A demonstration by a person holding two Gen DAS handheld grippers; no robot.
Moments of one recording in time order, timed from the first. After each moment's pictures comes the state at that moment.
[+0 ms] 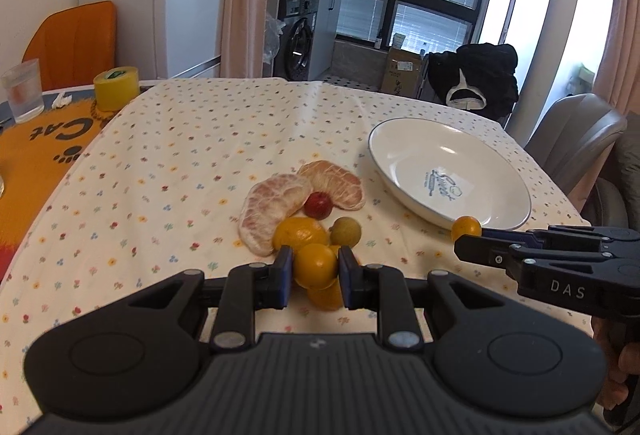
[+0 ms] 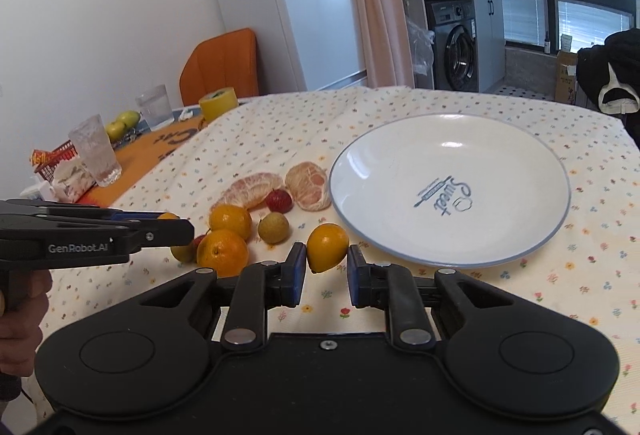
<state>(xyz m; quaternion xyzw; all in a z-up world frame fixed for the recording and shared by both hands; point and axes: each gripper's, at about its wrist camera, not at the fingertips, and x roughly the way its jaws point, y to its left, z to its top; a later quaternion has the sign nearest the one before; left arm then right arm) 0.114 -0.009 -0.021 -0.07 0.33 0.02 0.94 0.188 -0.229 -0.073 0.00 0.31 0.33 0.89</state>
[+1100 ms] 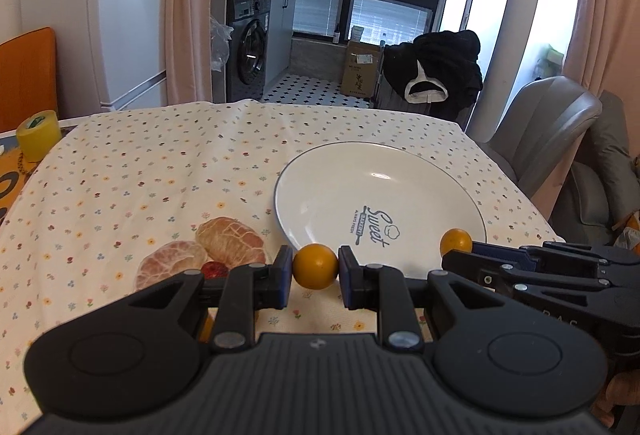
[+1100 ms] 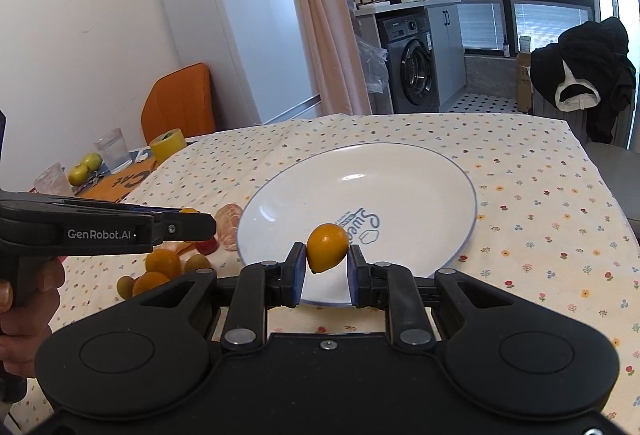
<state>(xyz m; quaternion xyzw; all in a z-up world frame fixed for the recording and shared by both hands) 0.188 -0.068 -0.011 -0.04 0.34 -0.04 0.94 0.224 -0.281 -0.071 0.04 0.29 0.28 0.91</state>
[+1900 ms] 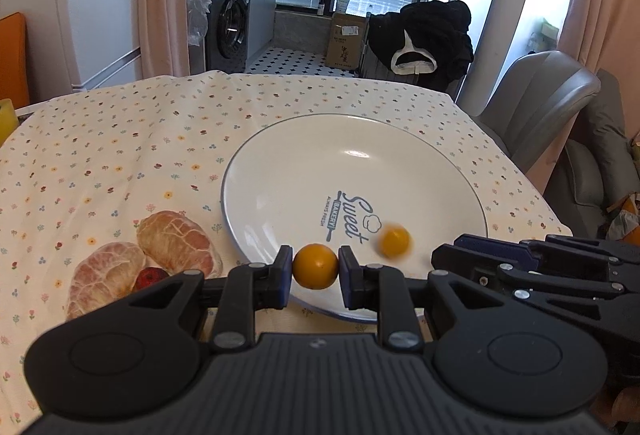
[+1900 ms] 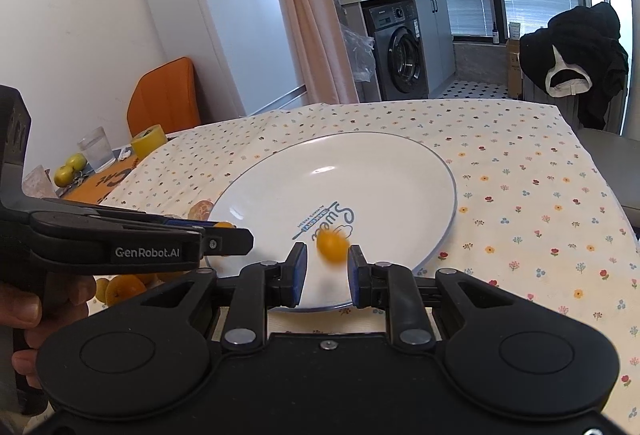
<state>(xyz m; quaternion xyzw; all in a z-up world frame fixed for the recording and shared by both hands) 0.227 -0.092 -0.037 -0.04 0.38 -0.06 0.92 0.242 -0.287 -0.081 0.04 0.30 0.27 0.91</state>
